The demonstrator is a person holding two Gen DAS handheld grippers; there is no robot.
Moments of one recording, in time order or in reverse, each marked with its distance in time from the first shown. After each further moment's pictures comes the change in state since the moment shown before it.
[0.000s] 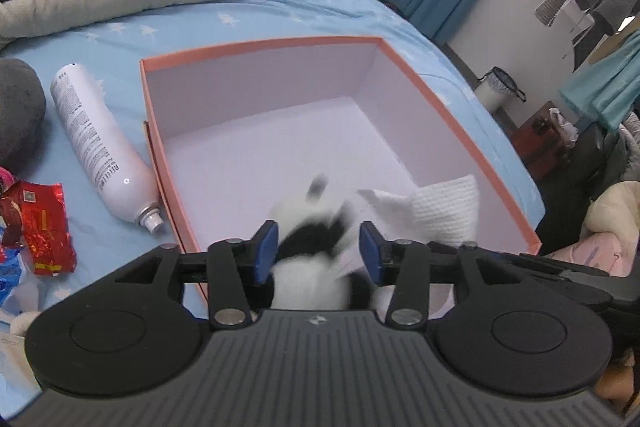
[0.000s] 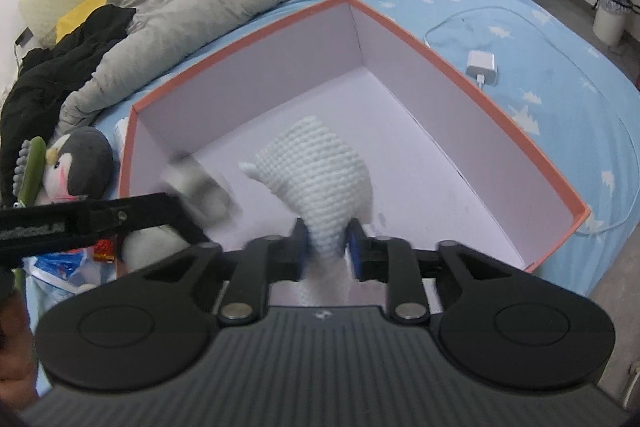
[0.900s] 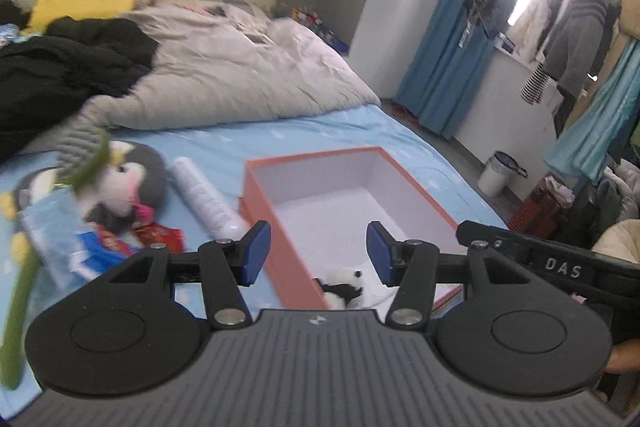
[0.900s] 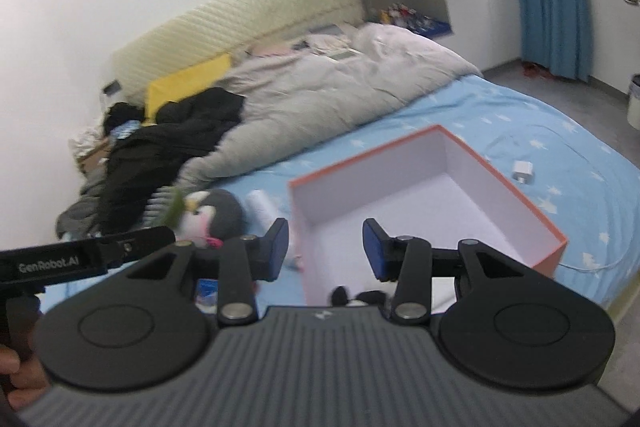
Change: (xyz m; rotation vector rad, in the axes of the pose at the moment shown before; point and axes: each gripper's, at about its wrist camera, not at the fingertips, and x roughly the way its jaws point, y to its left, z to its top) left arm -0.260 0.006 -0.092 0.022 -0.349 0.090; right arm -0.178 0.080 -0.044 -0.108 -0.330 0.198
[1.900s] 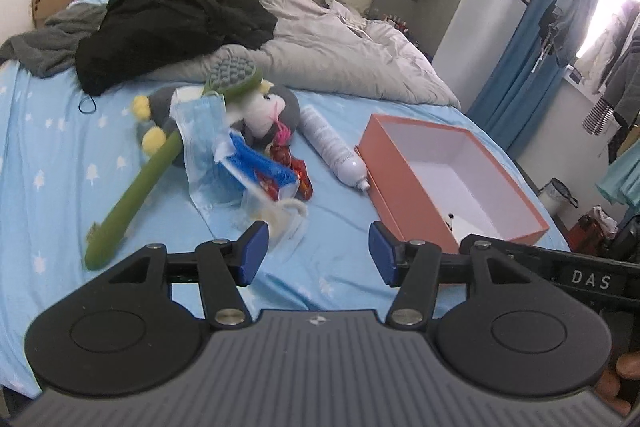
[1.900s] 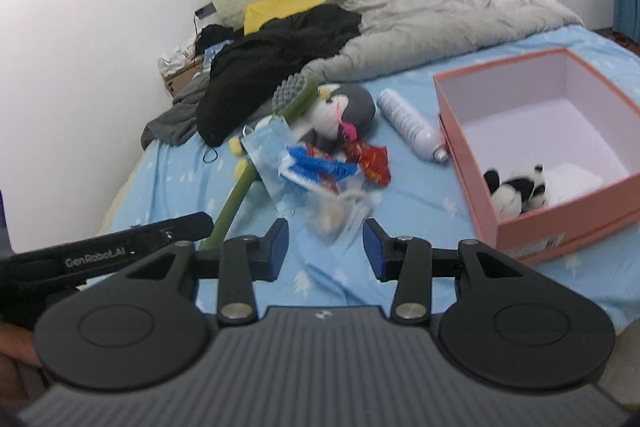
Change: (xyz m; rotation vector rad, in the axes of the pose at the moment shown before) left arm -0.123 0.096 -0.125 -0.168 -0.011 0.171; right arm -0.022 0.112 -0.104 -0.094 0.201 0.230
